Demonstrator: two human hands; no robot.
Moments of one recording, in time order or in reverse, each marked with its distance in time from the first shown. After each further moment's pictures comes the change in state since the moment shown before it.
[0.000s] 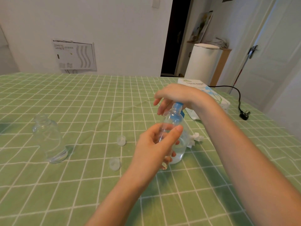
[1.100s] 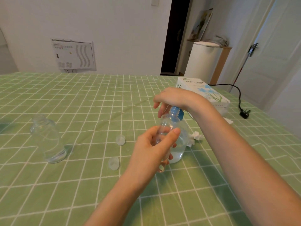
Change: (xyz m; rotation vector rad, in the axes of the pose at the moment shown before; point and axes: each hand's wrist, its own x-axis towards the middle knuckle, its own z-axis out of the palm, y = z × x) left_hand -0.002 -0.003 -0.002 0.007 0.002 -0.034; right_hand 0.008 0.004 0.009 -0.075 0.011 -0.007
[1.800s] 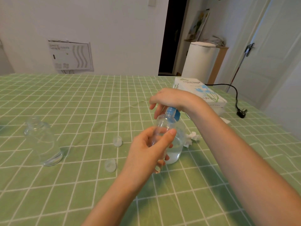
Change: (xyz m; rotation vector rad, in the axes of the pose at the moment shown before) left_hand 0.001 0.000 0.000 0.001 0.013 0.006; right_hand 0.001 0.000 0.001 0.012 -0.008 -0.005
